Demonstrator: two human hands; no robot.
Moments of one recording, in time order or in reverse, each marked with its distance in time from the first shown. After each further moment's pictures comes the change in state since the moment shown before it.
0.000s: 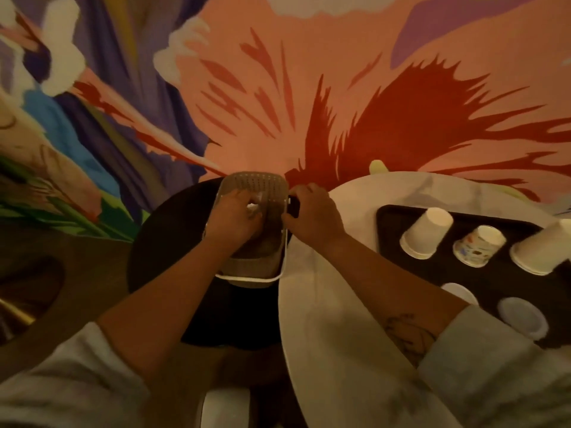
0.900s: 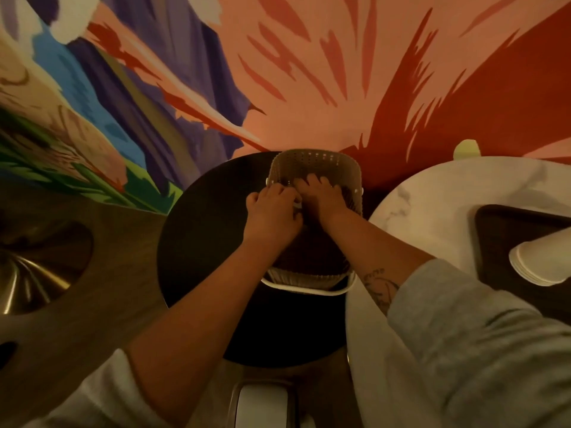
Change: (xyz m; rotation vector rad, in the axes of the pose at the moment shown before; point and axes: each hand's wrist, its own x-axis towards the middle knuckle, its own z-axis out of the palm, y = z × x) left_hand 0.050 -0.081 0.038 0.046 -0.015 0.069; right_hand 0.123 -0.010 0.158 -0.354 -0.486 -0.055
